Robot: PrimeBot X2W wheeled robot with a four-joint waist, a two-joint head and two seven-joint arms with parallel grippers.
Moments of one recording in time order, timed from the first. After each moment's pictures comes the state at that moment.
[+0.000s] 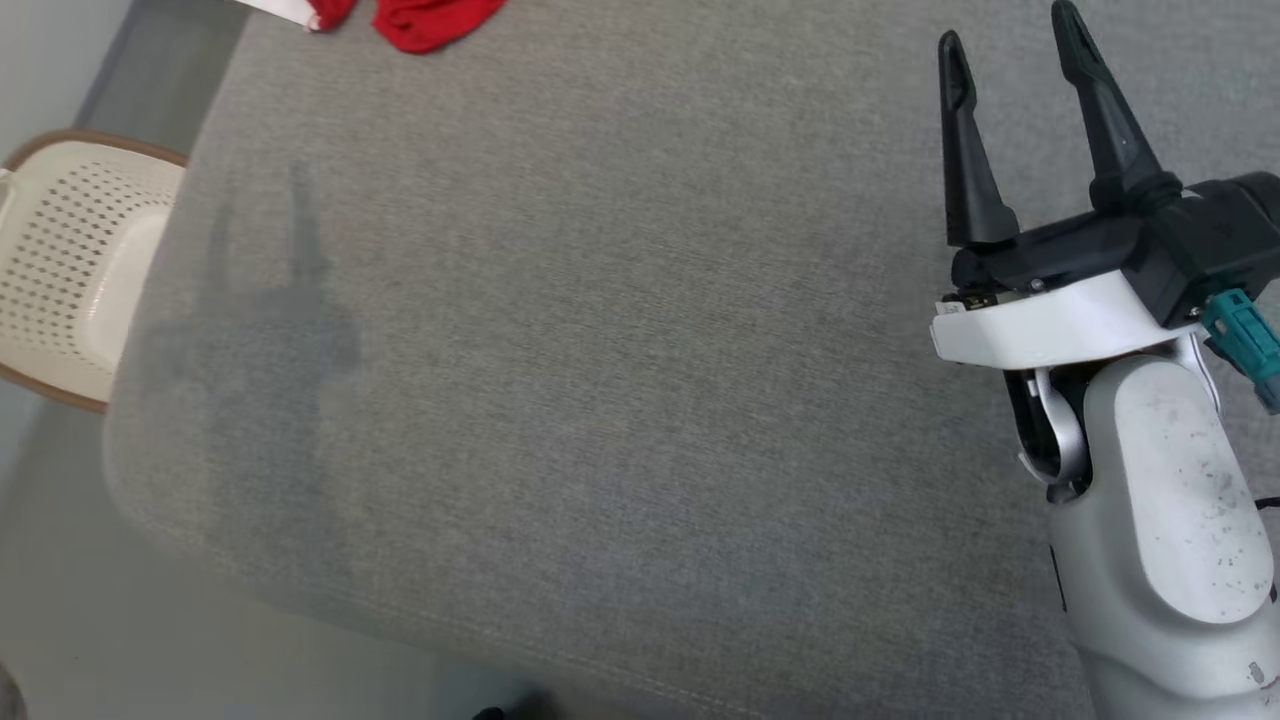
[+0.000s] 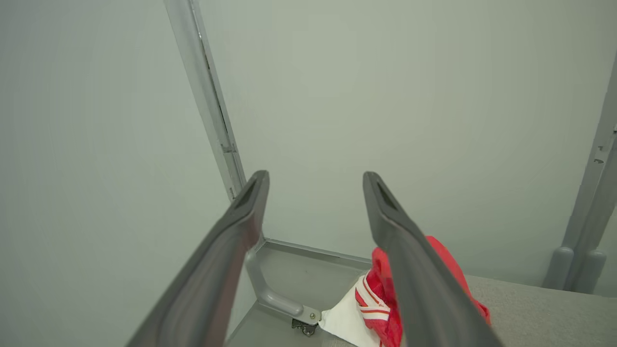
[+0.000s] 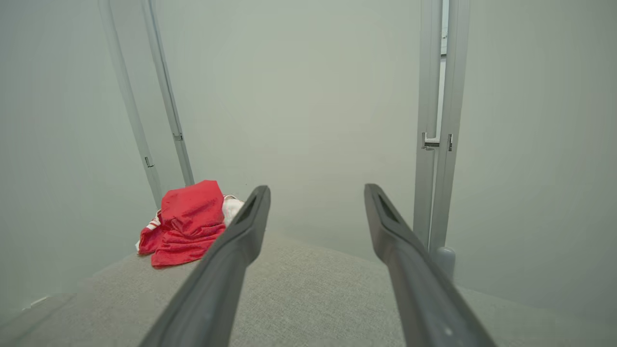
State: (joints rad) left arm -0.92 0.41 0.03 0.36 -0.43 -0.09 0.02; right arm -0.51 -0.05 0.08 -0.04 0.01 0.13 -0.18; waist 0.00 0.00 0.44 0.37
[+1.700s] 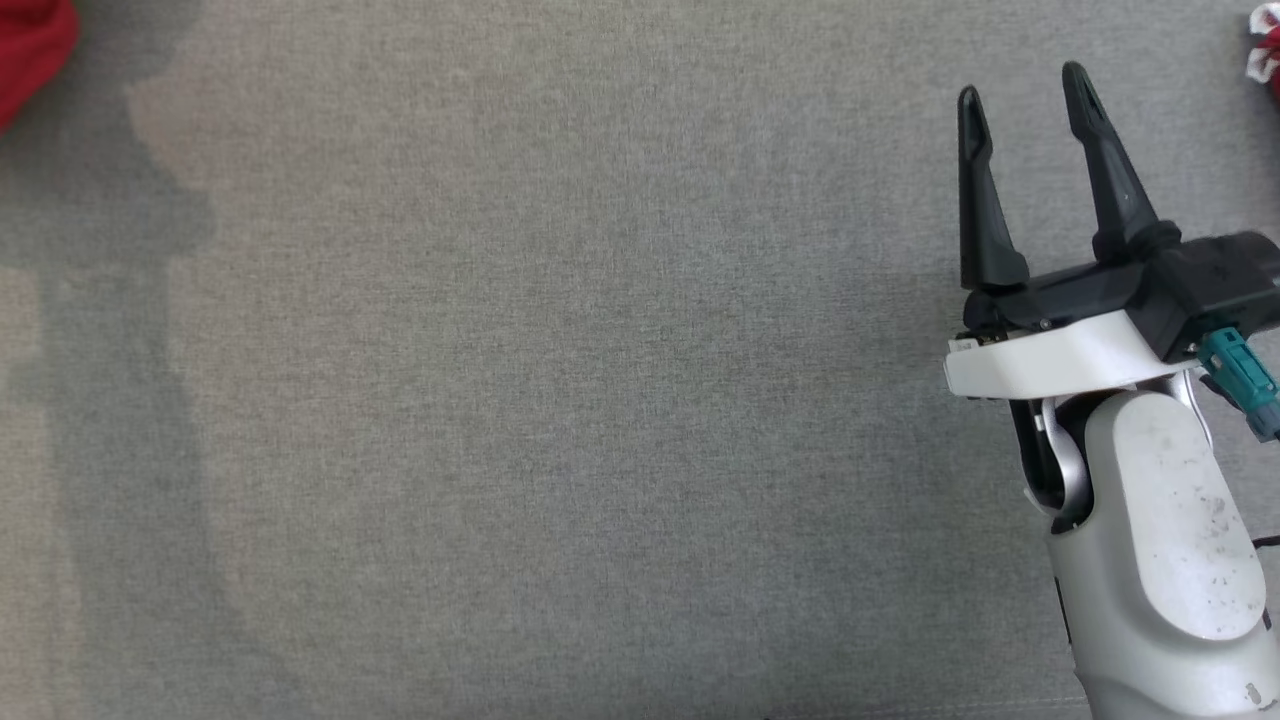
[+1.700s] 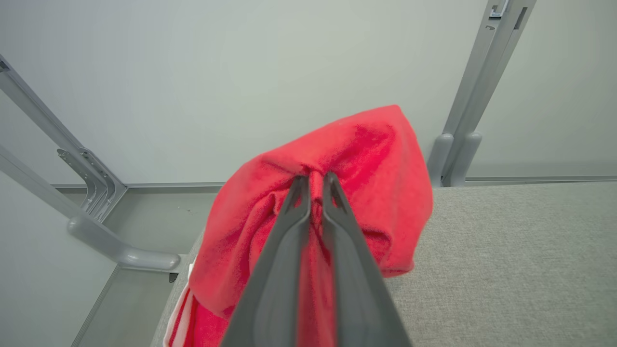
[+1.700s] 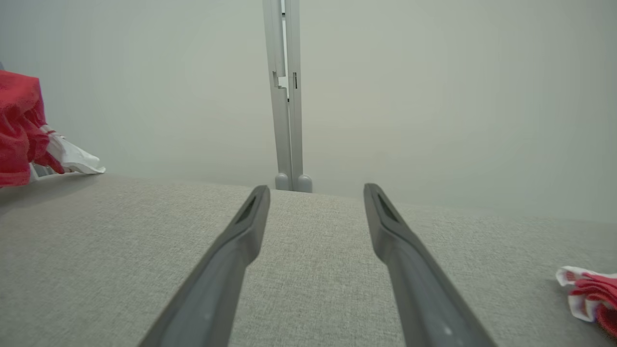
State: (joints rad) left arm -1.09 0.58 -0.28 0.67 -0.62 -0.13 0.10; right arm -0.46 -0.05 0.04 0.04 0.03 0.13 -0.25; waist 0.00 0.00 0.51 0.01
